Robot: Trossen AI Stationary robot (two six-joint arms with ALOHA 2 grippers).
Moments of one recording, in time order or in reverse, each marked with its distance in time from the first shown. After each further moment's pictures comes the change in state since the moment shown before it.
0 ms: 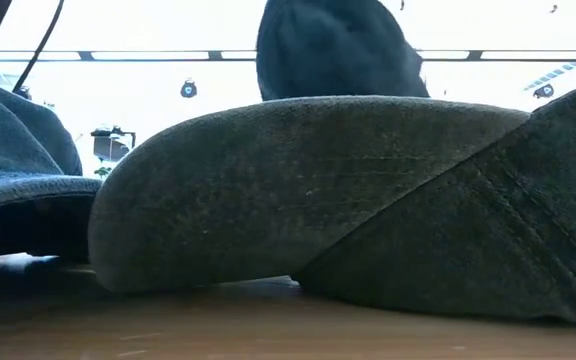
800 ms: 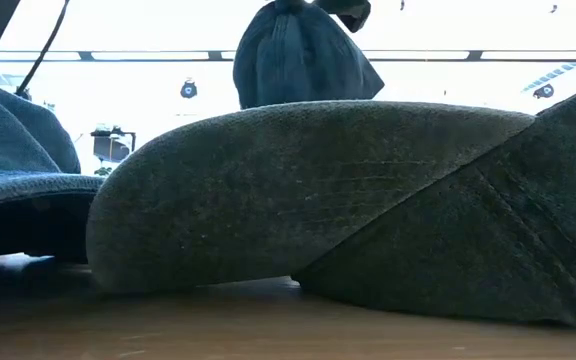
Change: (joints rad) left arm 0.132 -0.045 -0.003 -0.035 0.066 0.178; right arm -0.165 0.079 0.002 0.107 -0.135 0.114
